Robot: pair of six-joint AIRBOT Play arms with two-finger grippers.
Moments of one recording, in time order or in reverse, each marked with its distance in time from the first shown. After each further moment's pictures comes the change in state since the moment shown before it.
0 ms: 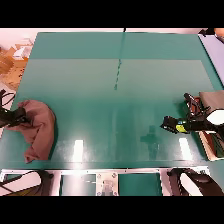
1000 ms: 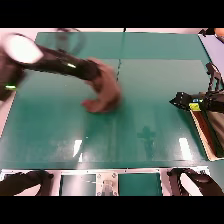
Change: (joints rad) left arm -1.011 0.054 0.491 -0.353 0.164 -0.113; right arm 0.000 0.000 0.310 0.000 -0.001 0.000
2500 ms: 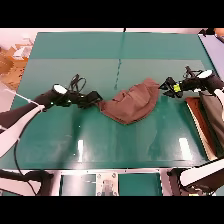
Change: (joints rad) left arm 0.156 -0.347 -0.409 -0.502 0.352 0.183; right arm -0.134 -0.961 0.518 0.204 -0.118 -0.009
